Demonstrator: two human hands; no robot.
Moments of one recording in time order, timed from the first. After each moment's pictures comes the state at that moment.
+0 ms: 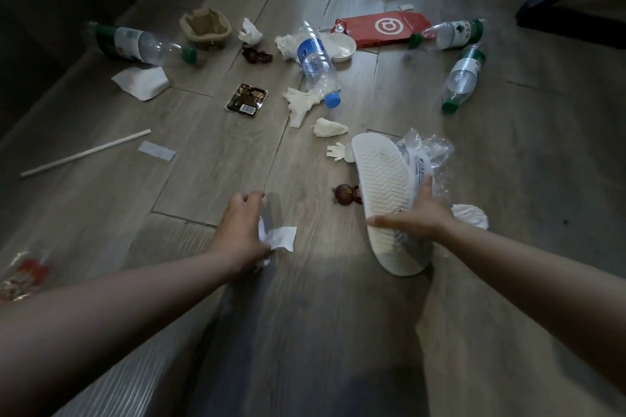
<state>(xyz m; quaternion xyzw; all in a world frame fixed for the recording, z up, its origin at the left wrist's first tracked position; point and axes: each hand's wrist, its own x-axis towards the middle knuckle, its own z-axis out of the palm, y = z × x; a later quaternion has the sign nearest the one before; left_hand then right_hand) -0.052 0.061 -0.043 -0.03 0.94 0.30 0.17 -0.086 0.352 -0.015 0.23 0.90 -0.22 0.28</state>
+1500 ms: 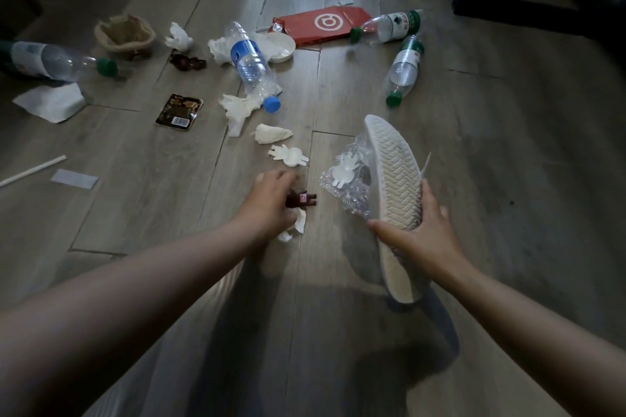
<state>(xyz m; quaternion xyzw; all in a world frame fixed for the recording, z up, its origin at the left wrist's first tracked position) -0.125 0.176 -0.050 0.16 0.94 0.27 0.13 -0.026 0.405 0.010 0.25 0.89 -0.37 0.12</state>
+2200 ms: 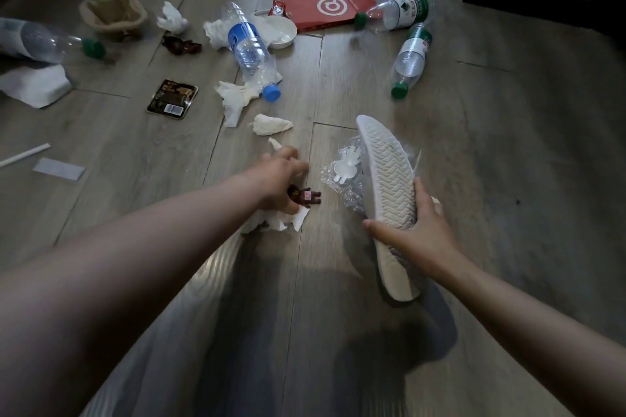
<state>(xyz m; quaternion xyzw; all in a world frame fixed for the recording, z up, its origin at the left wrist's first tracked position) -0.175 0.183 -0.049 0.24 0.93 0.12 0.25 -0.037 0.403 0.001 0.24 0.89 -0.36 0.15</state>
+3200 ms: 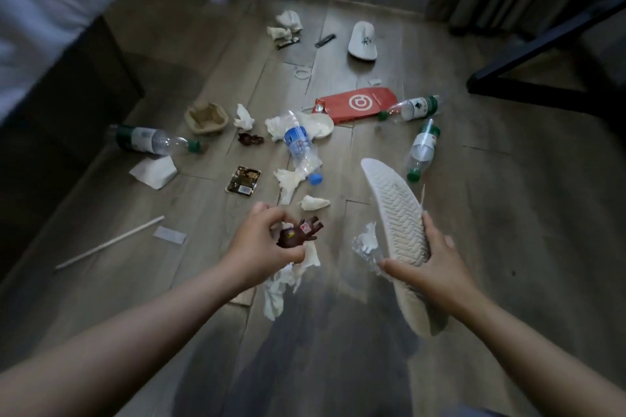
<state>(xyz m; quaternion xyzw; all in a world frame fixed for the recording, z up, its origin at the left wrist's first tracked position) -0.114 0.092 0.126 0.01 0.90 0.42 0.13 -0.061 0.351 0.138 0.21 0.89 -0.37 0.16</state>
